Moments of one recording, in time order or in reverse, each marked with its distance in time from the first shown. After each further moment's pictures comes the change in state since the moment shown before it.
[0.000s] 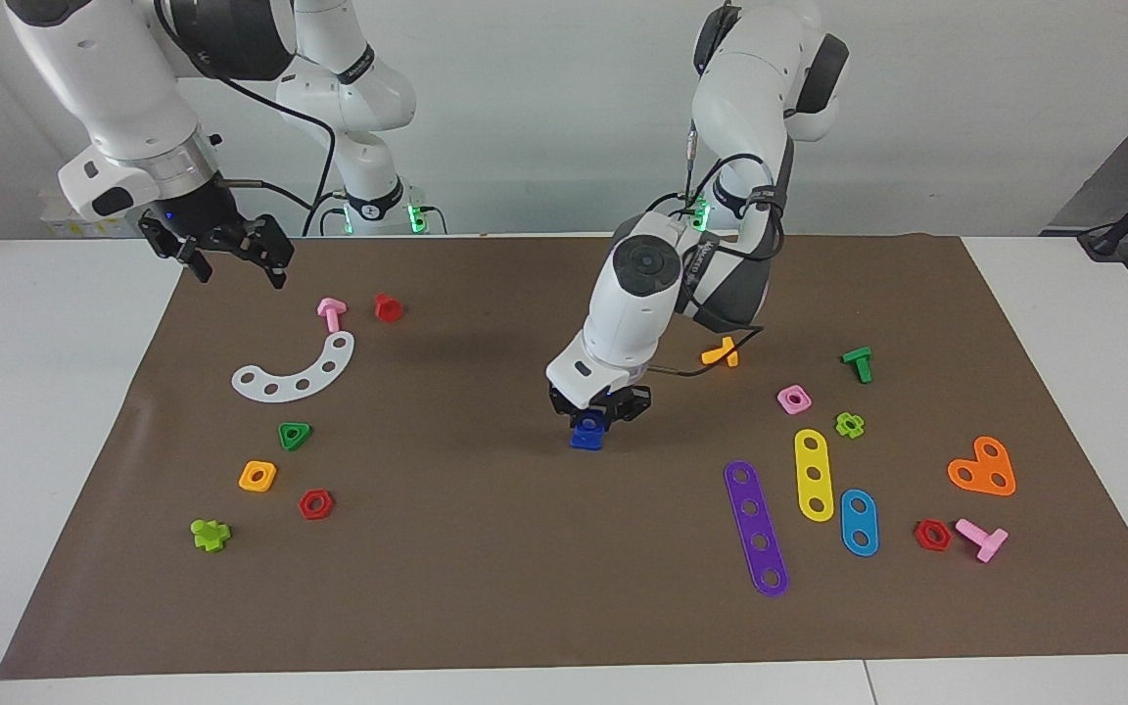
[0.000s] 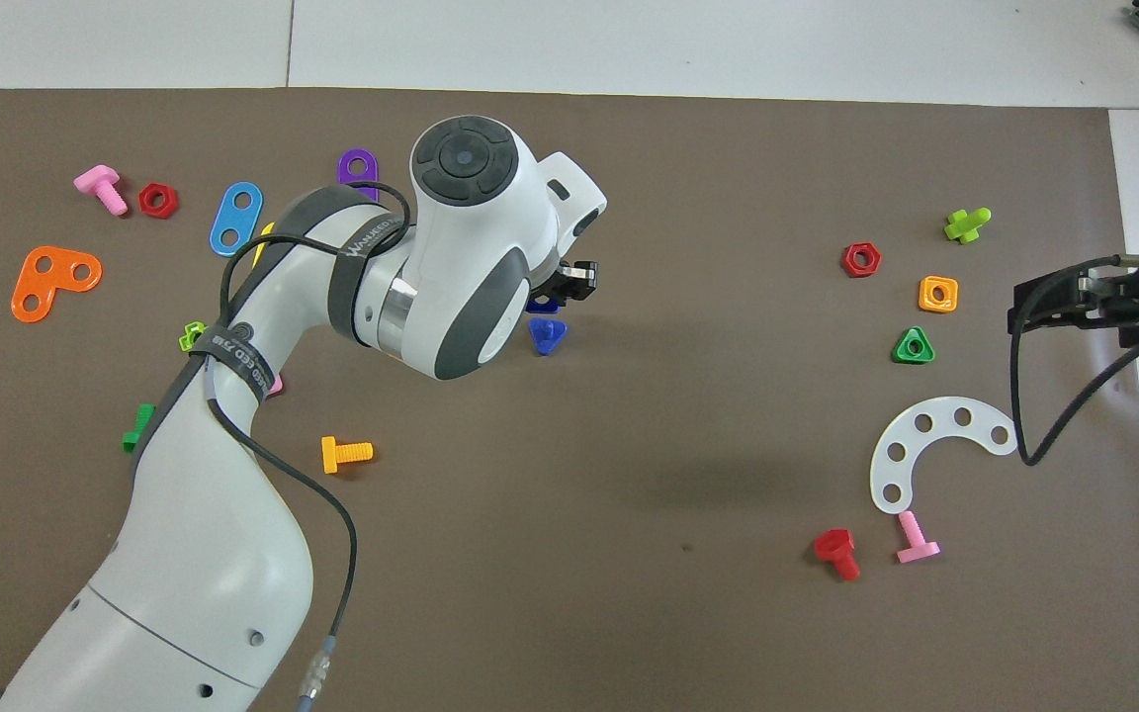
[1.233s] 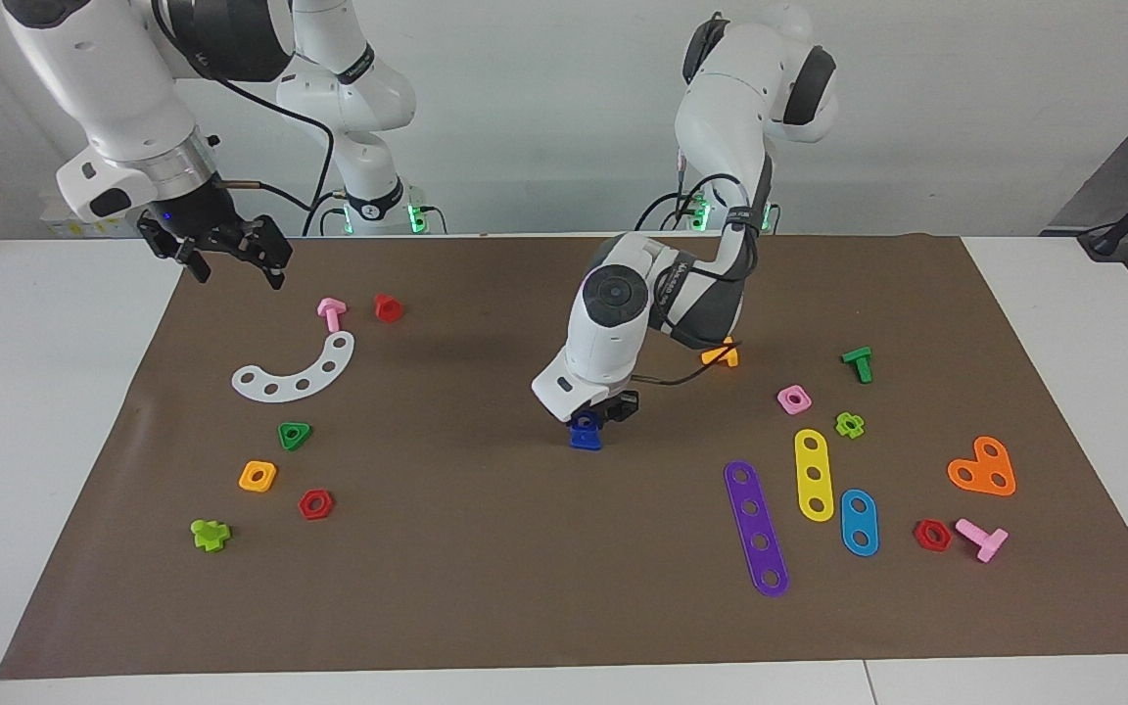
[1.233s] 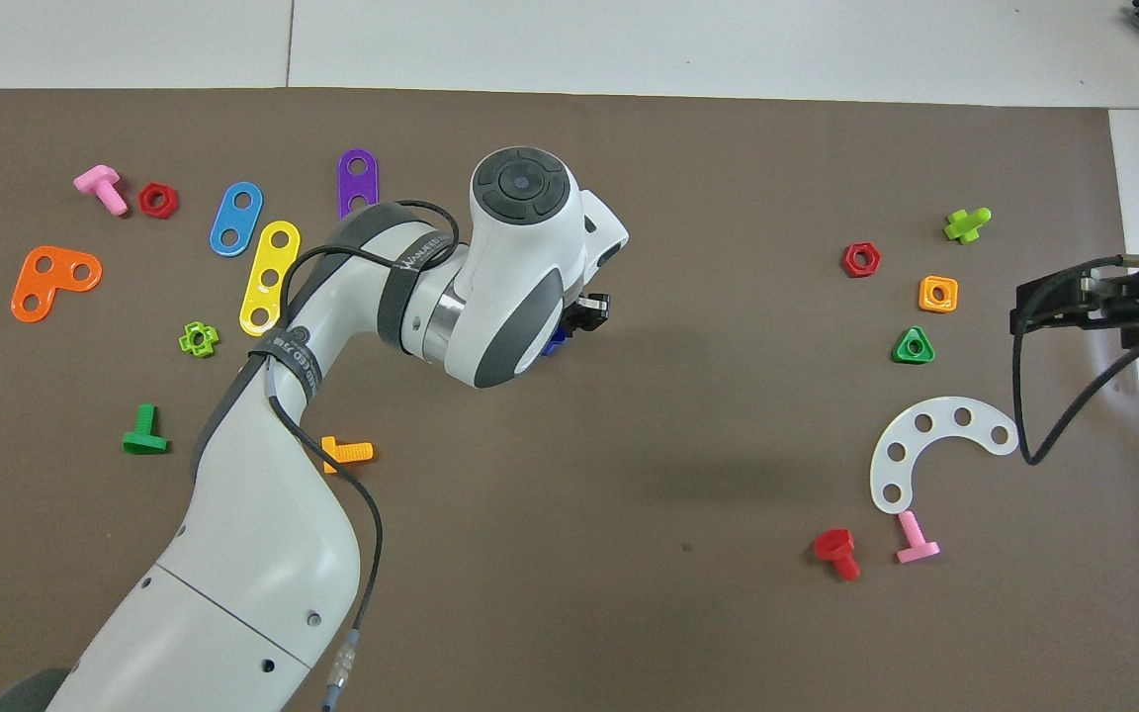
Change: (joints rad) left arm -0.031 0.051 0.029 0.005 0.007 -0.058 -0.001; right arm -0.004 0.000 -0.001 -0.002 0.000 0.000 0.000
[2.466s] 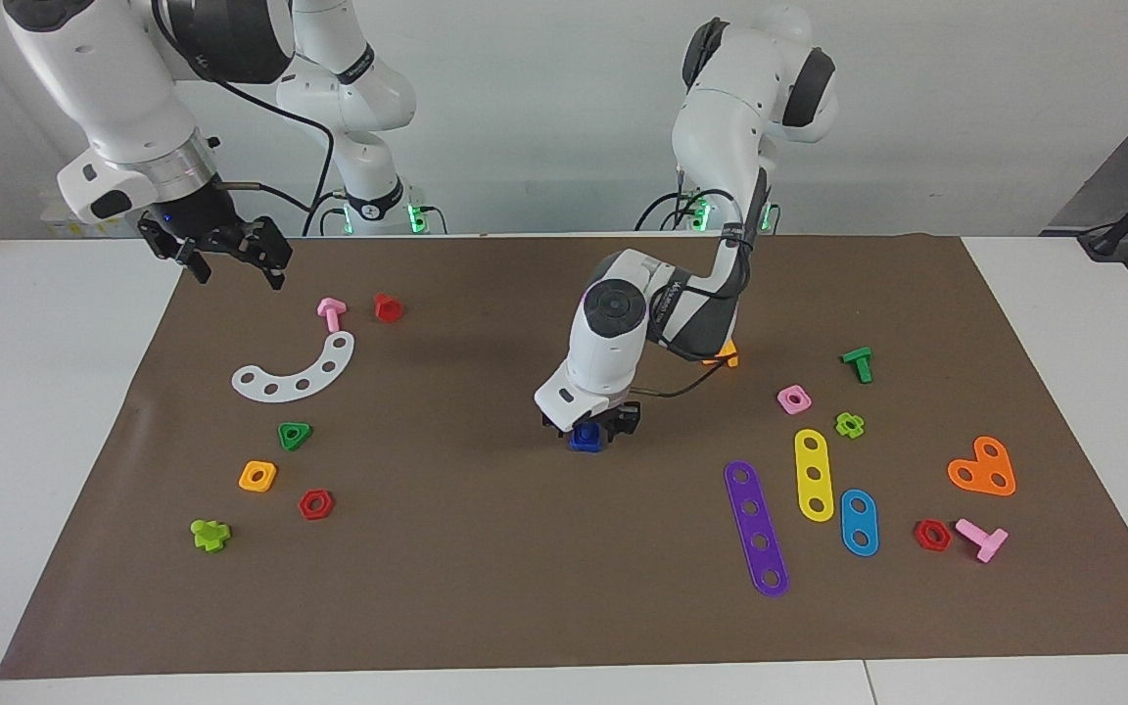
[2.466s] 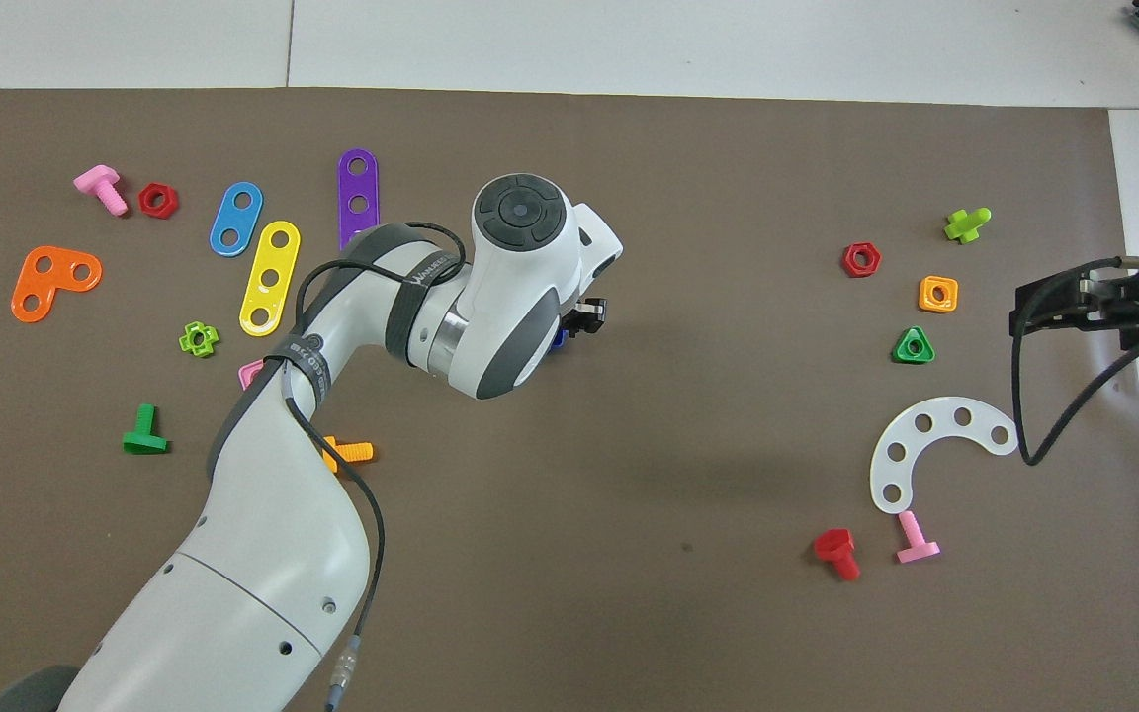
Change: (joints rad) left arm 0.000 0.006 0.001 -0.078 0.020 0.129 0.000; right arm -0.001 -0.001 0.000 -0.005 0.000 0.000 -0.001
